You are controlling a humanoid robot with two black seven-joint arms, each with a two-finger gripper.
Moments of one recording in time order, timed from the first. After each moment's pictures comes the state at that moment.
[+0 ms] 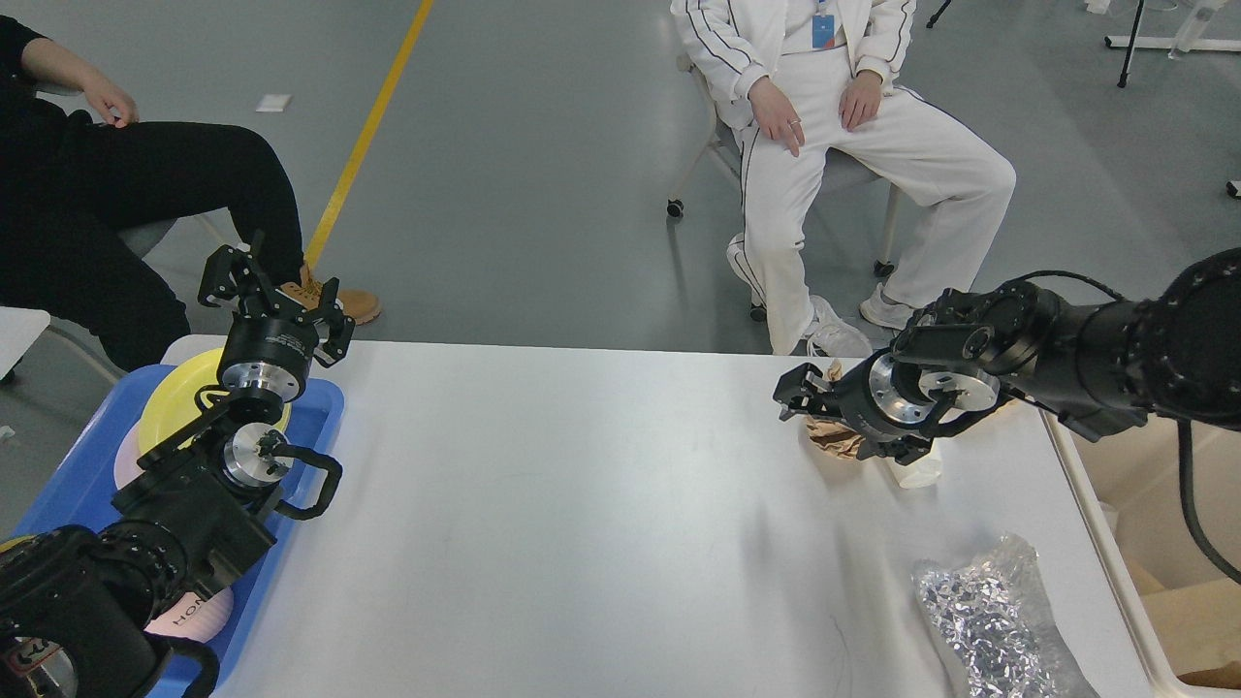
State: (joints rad) left arm -0.84 0.11 -0.58 -0.14 -0.27 -0.40 -0.50; right arm 1.47 -0.12 -1.09 0.89 0.23 0.32 -0.14
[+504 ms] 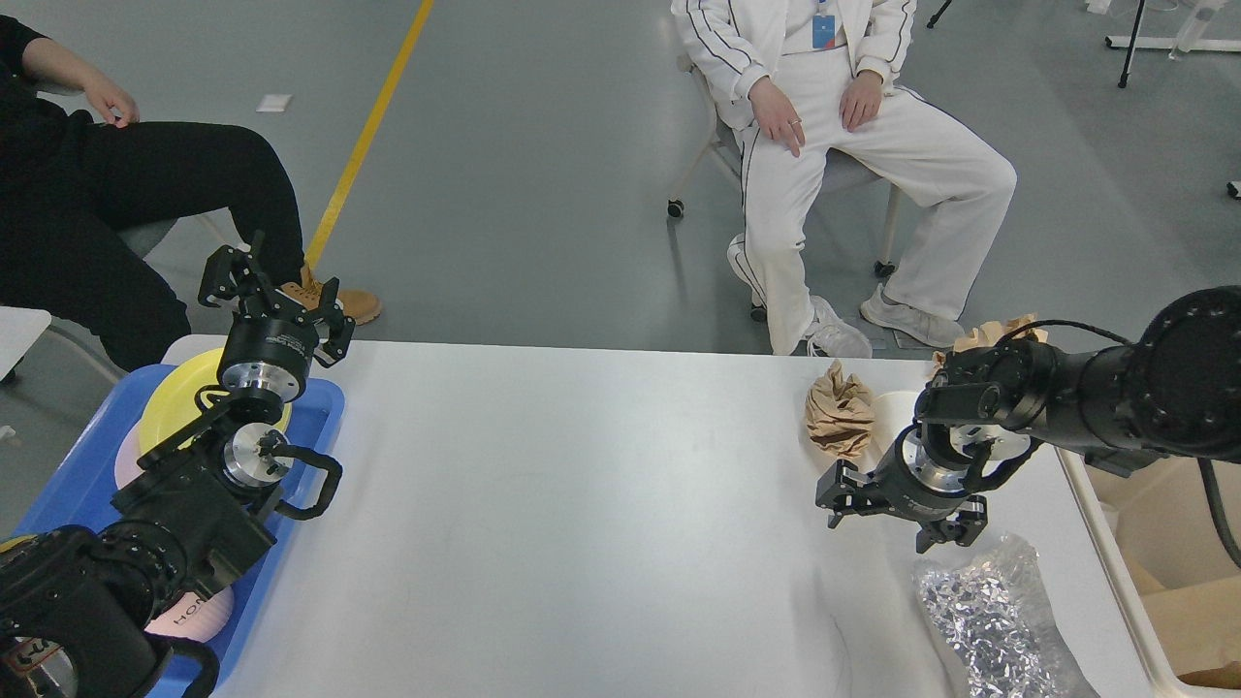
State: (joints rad) left arm -0.84 0.11 -0.58 -0.14 -0.27 -0.40 -0.50; right arm 1.43 -0.15 -1.17 0.93 0.11 0.55 -0.18
